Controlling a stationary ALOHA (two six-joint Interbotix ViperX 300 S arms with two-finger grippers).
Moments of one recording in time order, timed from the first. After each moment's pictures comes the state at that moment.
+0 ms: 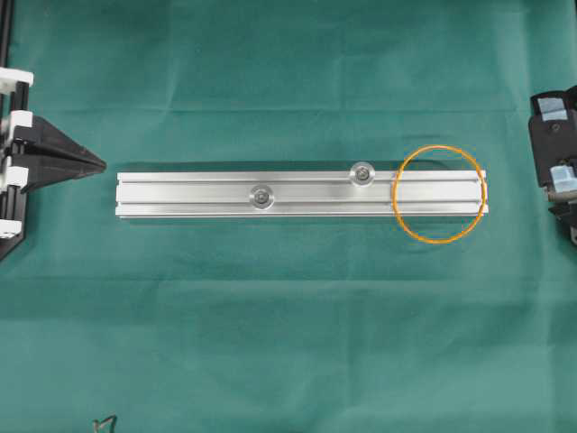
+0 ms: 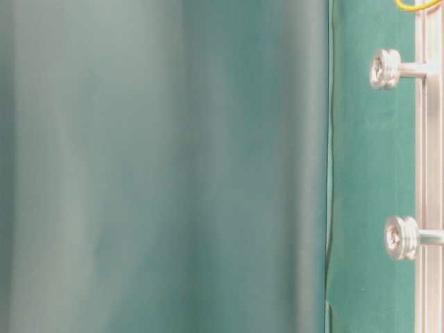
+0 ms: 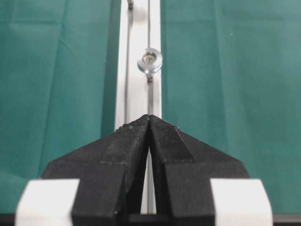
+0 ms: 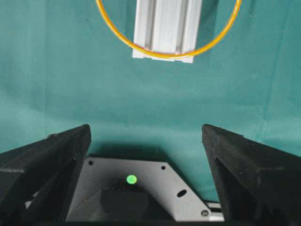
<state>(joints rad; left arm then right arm) 0.00 -0.97 0.98 0.03 0.47 -0.02 0.00 -0.73 0.78 -0.03 1.27 0.07</state>
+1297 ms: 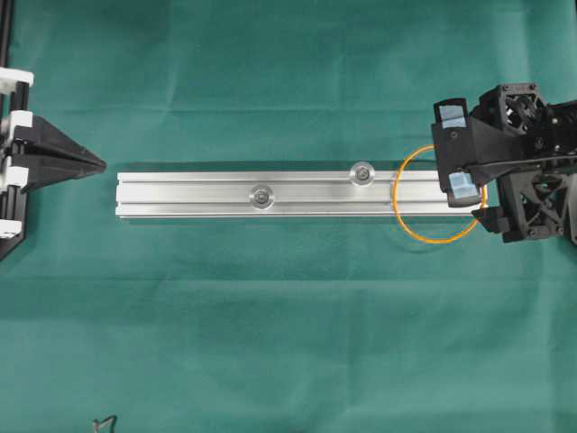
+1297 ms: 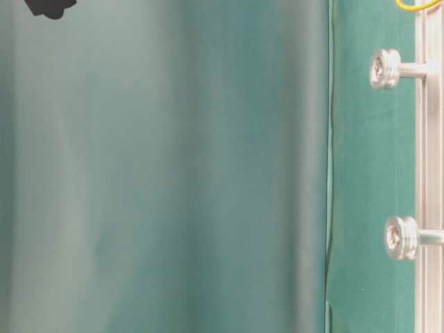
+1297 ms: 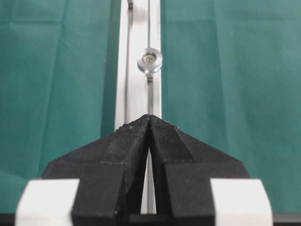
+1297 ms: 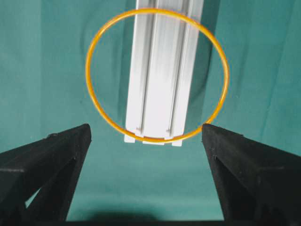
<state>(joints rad) 0.00 -0.97 0.98 0.03 0.47 -0.02 0.00 -0.44 0.64 -0.03 1.07 0.07</state>
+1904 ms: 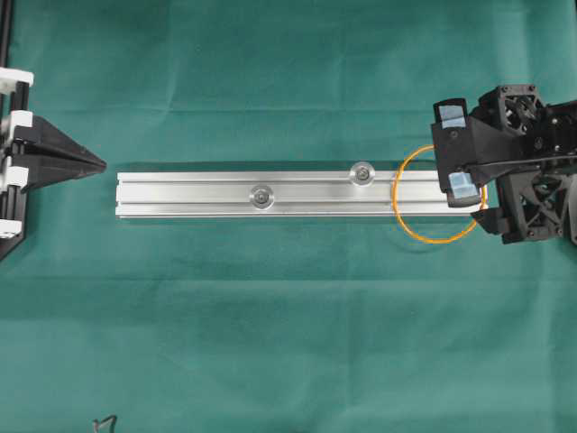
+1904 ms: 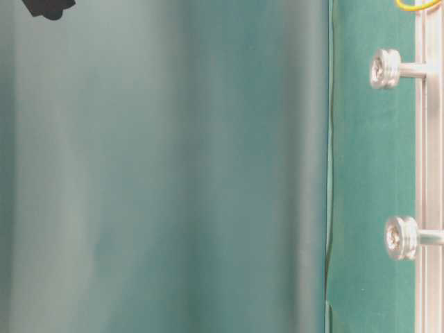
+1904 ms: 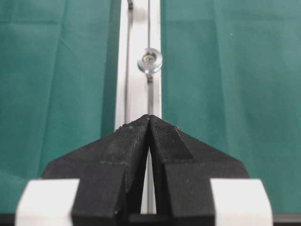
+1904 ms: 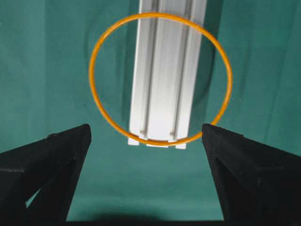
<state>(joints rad) 0.00 -0.97 0.98 0.04 0.47 -0.02 0.00 -0.44 0.64 -0.01 1.06 0.07</state>
